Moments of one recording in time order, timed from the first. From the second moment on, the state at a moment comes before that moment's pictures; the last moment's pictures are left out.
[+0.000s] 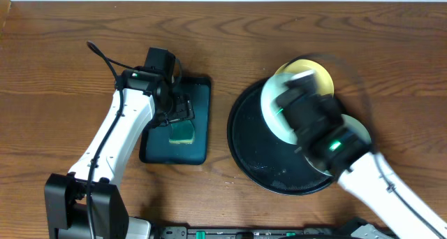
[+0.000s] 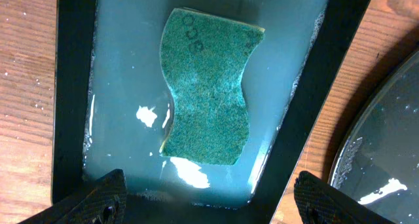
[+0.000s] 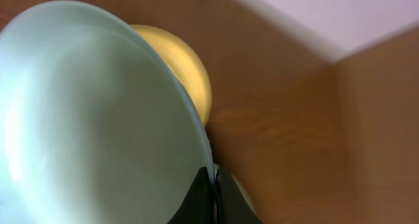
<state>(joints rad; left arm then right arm) -0.19 1.60 1.23 -1.05 0.07 -0.41 0.61 1.24 1.04 -0.76 0.69 0.10</state>
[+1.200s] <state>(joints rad) -0.19 1.60 1.23 -1.05 0.07 -0.41 -0.75 1.72 1.09 -0.62 -0.02 0.35</state>
